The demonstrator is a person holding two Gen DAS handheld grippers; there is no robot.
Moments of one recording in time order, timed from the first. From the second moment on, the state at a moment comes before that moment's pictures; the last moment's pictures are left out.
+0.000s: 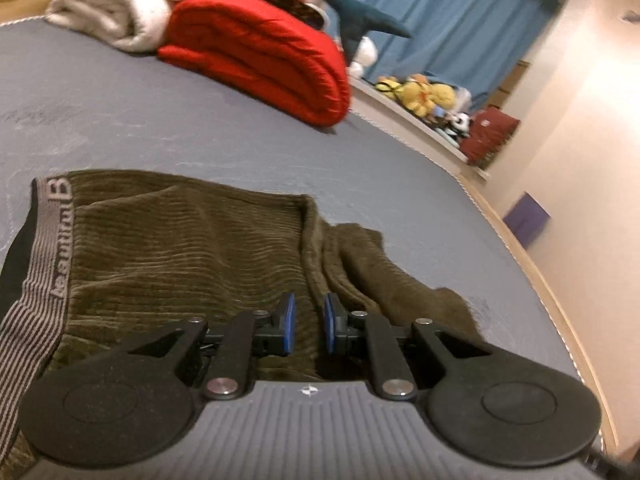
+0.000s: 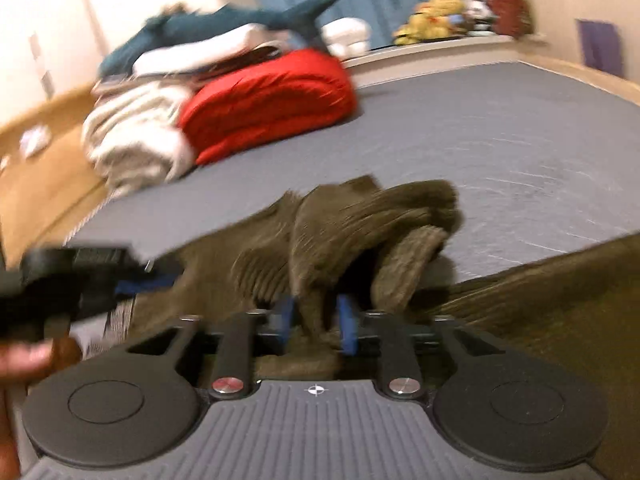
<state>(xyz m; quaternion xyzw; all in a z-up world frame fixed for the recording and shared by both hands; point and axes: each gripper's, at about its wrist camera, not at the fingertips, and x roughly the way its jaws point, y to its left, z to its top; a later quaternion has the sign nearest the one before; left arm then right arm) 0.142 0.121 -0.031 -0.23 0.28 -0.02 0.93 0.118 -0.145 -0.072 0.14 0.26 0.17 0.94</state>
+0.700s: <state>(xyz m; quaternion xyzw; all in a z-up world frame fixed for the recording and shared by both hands) 0.182 0.107 -0.048 -0.21 0.28 -0.05 0.94 0.327 -0.181 -0.105 0.36 0.44 0.12 0.81</state>
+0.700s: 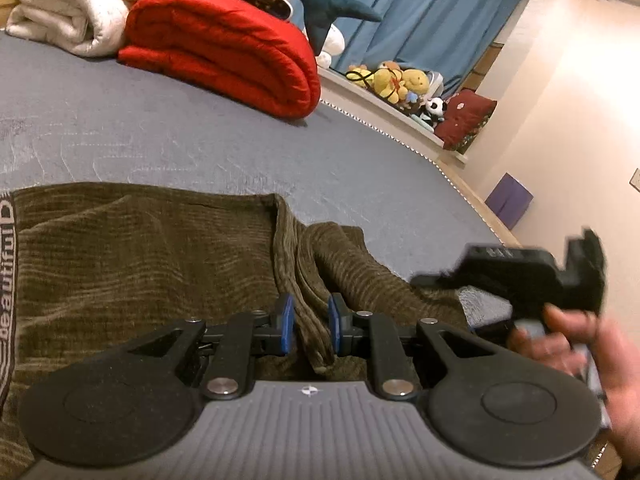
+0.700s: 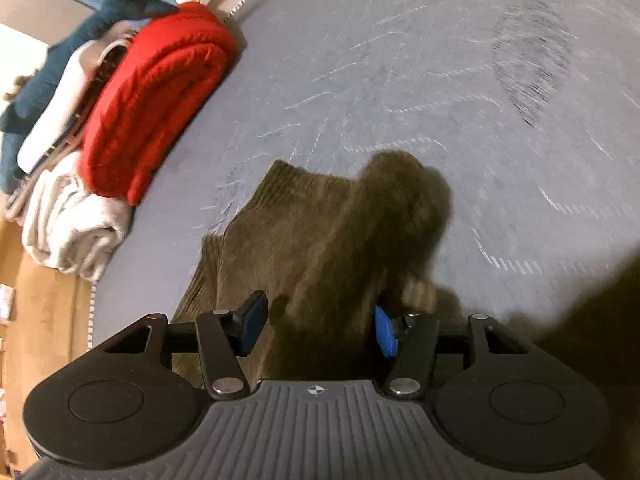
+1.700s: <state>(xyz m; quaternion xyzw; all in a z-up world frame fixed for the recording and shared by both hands) 0.237 0.075 -0.075 -0.13 0.32 -0.09 0.93 0.373 -0.458 -0.103 0.35 0.26 -0.23 0.87</state>
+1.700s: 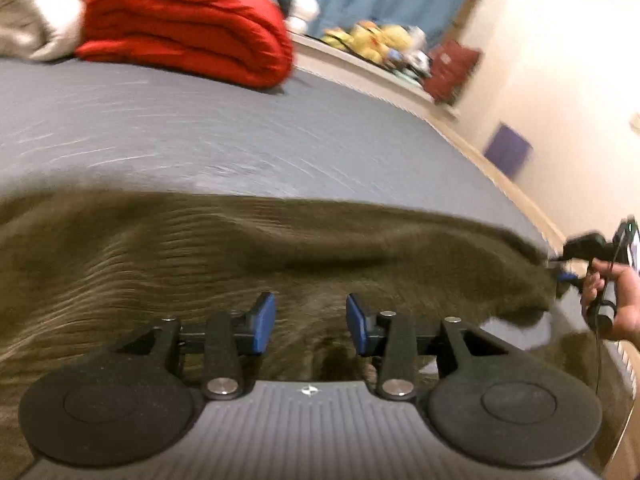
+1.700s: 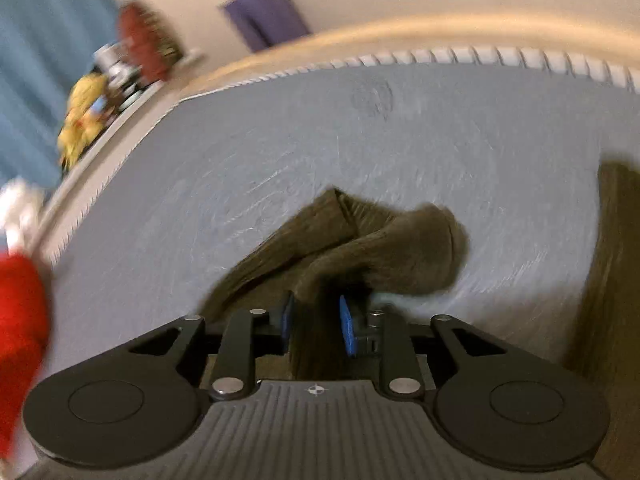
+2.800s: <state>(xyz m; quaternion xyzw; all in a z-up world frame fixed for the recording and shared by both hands) 0.255 0.052 -0.087 0.02 0.39 -0.20 0.90 0.343 -0.514 -0.119 0.37 0.33 -0.29 0.82</state>
